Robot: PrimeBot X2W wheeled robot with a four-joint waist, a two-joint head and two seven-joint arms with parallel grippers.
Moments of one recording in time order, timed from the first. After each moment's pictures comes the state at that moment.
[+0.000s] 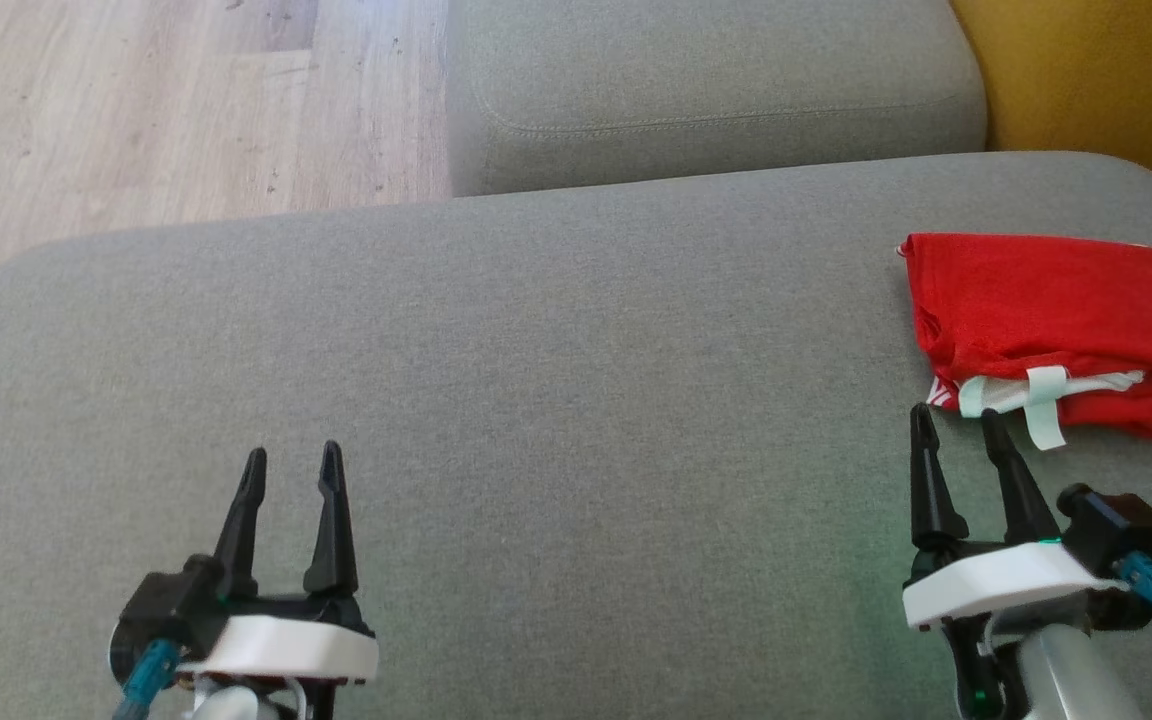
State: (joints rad) left arm -0.05 0.04 -0.10 0.30 -0.29 -0.11 -0.26; right arm -0.09 -0.05 0.04 0.39 0.31 0.13 -0.25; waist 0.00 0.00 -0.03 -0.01
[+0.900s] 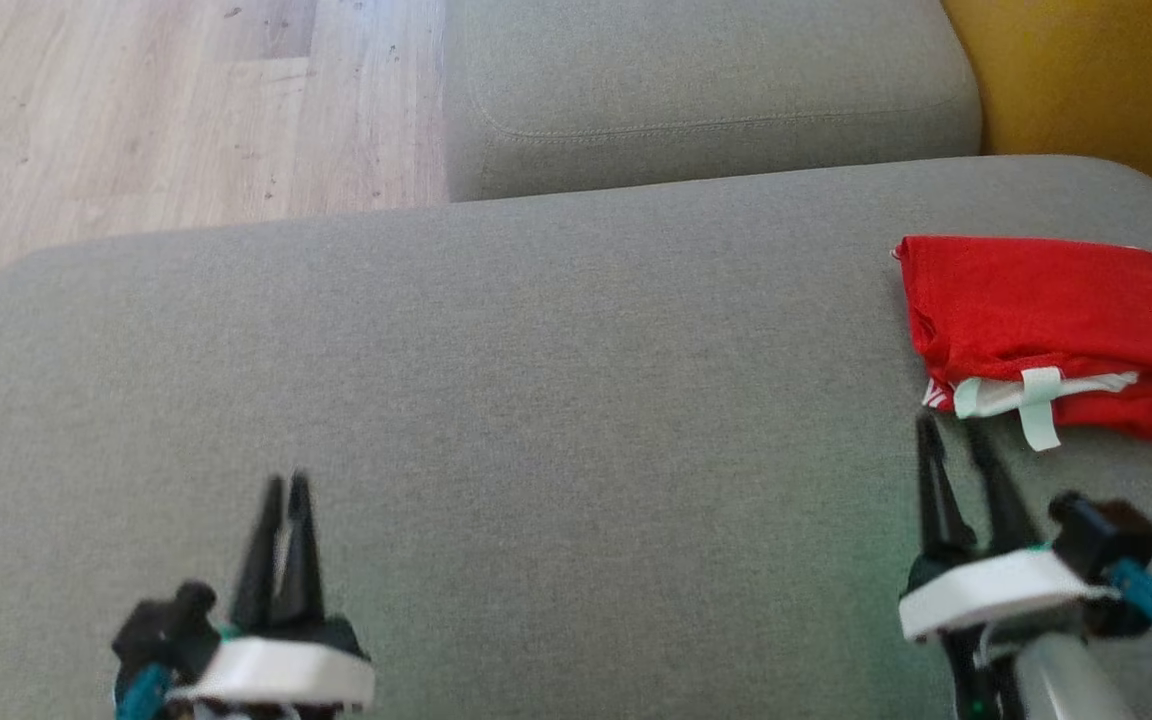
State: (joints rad) left arm -0.03 0.04 -0.09 0.31 -0.36 -0.11 -0.26; right arm -0.09 -0.05 0.03 0.38 0.27 0.13 -0.25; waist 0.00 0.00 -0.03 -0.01
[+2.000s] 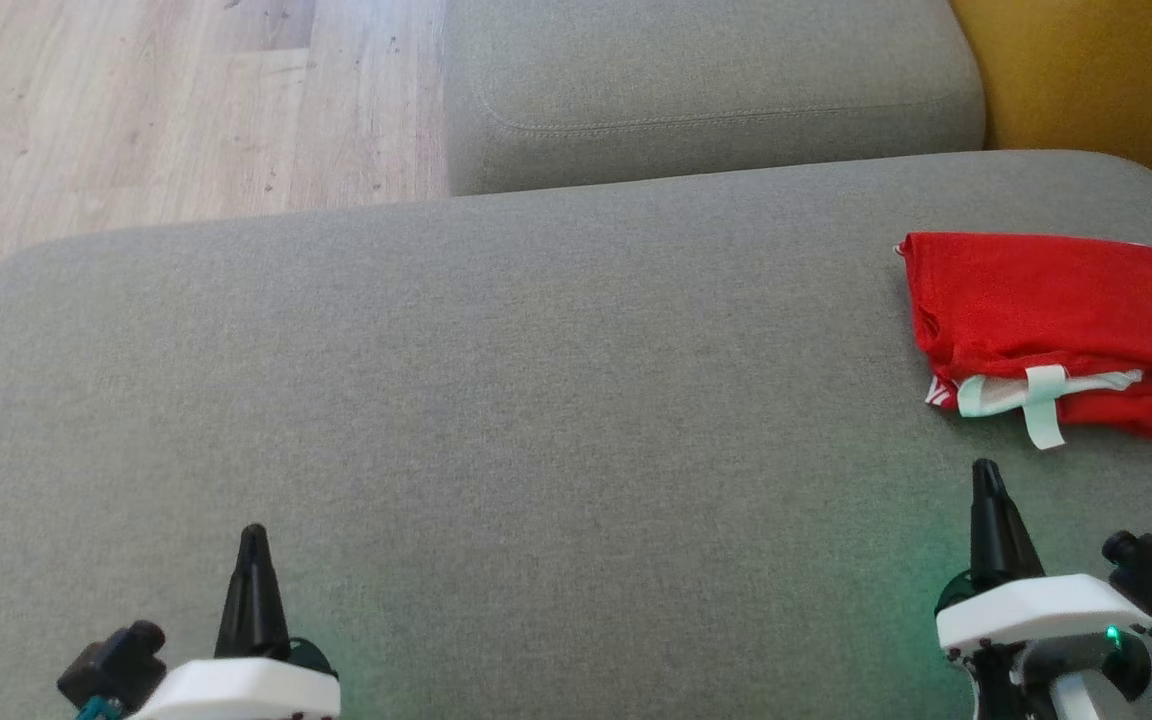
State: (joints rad) left arm 0.02 0.04 -0.06 0.35 -0.66 -0.11 -0.17; right arm -0.03 -0.05 0.00 0.40 0.59 0.13 -0.16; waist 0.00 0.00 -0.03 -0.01
